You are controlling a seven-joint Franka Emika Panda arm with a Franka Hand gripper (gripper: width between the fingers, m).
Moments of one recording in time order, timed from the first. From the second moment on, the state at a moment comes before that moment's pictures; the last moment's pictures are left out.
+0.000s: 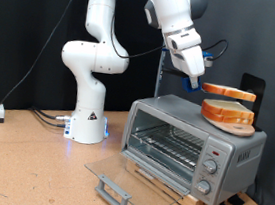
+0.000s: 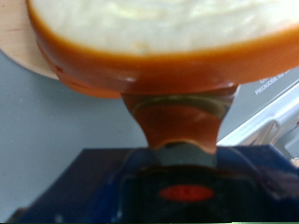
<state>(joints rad) -0.27 -0.55 0.50 -2.51 0.77 2.17 -0.74</state>
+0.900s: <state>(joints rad) -0.36 -0.54 0.22 -2.53 0.65 2.01 -1.04</state>
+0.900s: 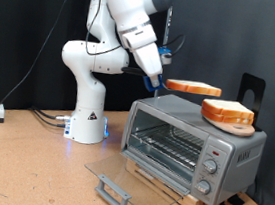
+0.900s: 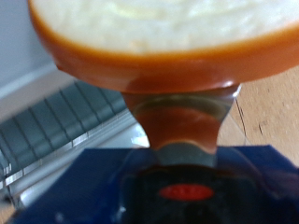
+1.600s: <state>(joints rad) -0.41 -0.53 0.10 -2.53 0.65 1.94 -1.08</state>
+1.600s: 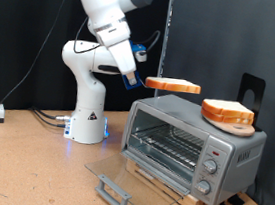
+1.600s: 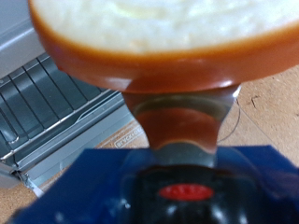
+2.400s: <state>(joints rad) -0.48 -0.44 -0.02 -2.46 0.55 1.86 -1.18</state>
